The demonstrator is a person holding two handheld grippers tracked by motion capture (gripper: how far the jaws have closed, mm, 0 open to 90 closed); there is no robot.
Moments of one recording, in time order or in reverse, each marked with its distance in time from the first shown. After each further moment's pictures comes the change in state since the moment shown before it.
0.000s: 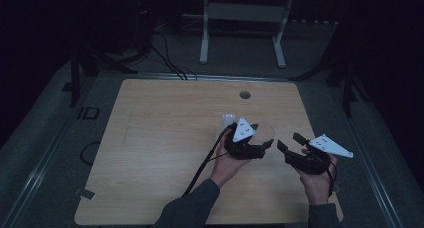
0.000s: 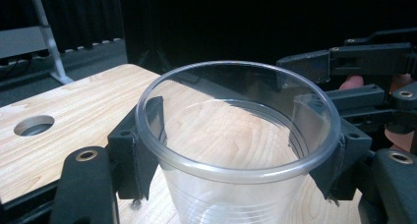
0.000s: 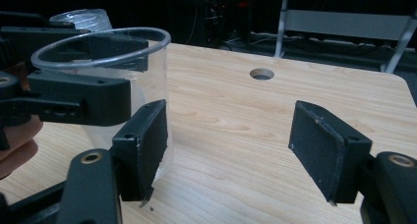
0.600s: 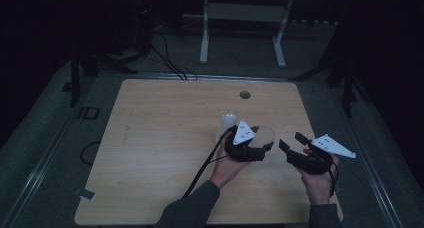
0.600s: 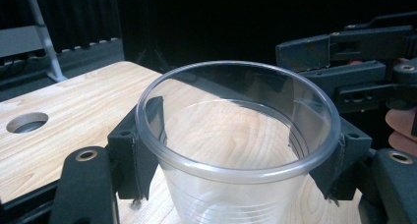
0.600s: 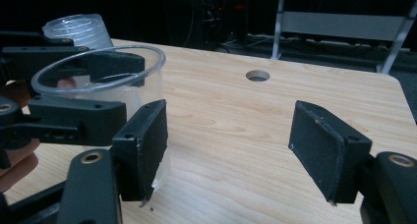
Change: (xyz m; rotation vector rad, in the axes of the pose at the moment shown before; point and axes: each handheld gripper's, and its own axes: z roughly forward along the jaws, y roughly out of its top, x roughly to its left) left arm -0.002 -0.008 0.003 0.000 -0.008 0.005; right arm -0.003 0.001 -0.003 -0.010 -0.011 0.008
